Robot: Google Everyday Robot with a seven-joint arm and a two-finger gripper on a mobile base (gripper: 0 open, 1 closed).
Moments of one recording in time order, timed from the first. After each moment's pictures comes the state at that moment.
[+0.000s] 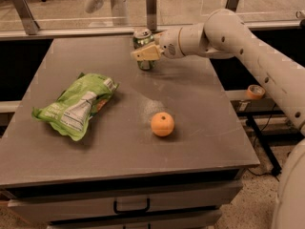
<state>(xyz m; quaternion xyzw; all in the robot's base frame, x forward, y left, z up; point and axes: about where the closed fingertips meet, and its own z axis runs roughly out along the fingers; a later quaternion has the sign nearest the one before) 0.745 0.018 0.888 -0.44 0.69 0.27 0.50</state>
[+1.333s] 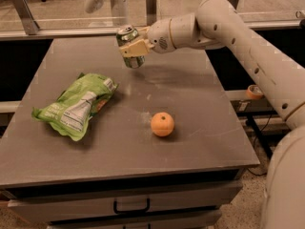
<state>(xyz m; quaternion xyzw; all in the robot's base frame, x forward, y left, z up) 0.713 0.061 0.915 -0.51 0.64 0.32 0.48</state>
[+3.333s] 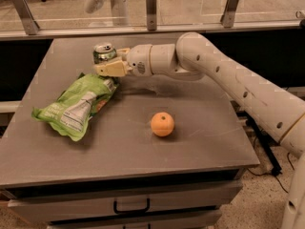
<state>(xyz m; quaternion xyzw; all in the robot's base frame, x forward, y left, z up) 0.664 0.130 0.881 -0.46 0.62 0.42 0.49</state>
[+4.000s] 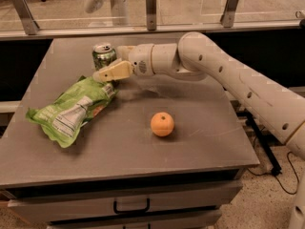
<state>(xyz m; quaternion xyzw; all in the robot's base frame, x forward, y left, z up) 0.665 0.122 0.888 -0.44 0.63 0.41 0.49</state>
